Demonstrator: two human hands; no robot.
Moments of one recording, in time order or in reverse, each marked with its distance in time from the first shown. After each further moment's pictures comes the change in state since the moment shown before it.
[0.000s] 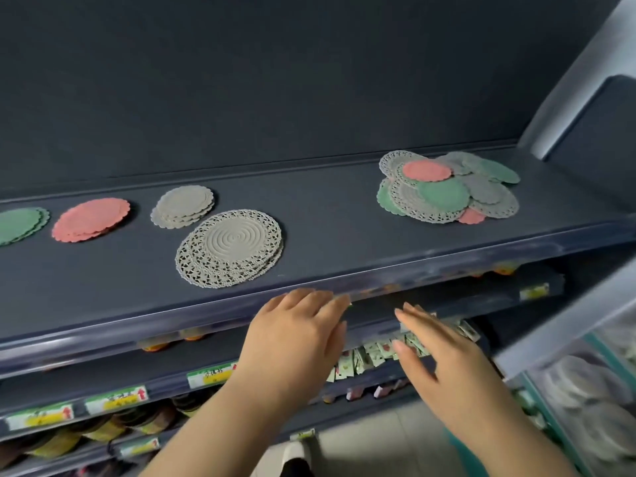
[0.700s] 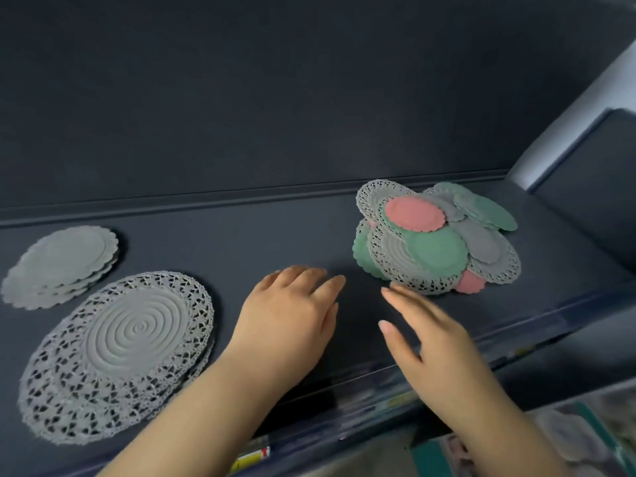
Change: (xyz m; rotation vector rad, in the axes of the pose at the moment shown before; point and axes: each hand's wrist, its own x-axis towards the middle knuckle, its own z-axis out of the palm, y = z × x) left_hand 0.169 -0.043 0.059 0.011 0.029 0.027; right_hand 0.157 0.060 -0.012 -0.027 0.080 0.018
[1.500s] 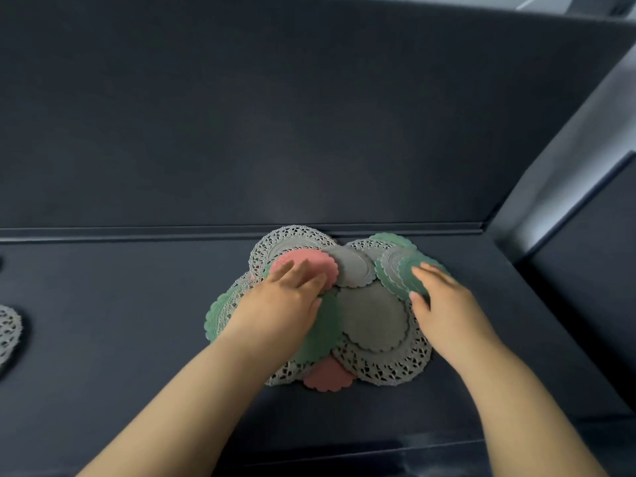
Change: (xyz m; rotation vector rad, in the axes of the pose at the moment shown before) left_hand 0.184 0.132 0.091 0.092 -0.176 -0.297; right_hand 0.163 0.254 -0.096 -0.093 -0.074 0.028
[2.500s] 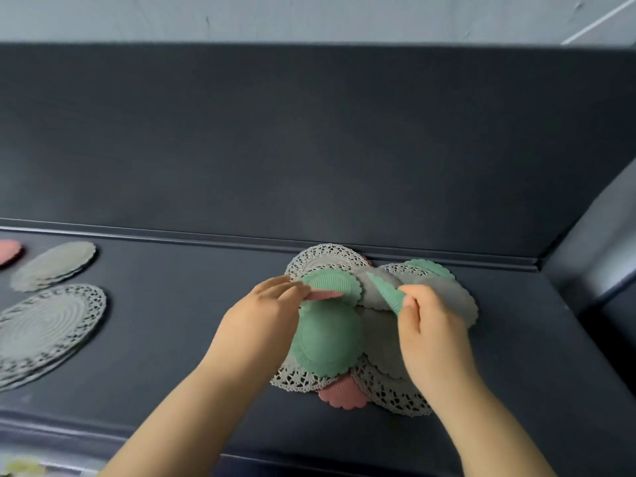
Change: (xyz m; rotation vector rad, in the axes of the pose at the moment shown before) left_hand -0.037 0.005 -0.031 -0.086 0.383 -0.105; right_hand -0.012 -0.051 -0.005 0.438 0.190 -0.162
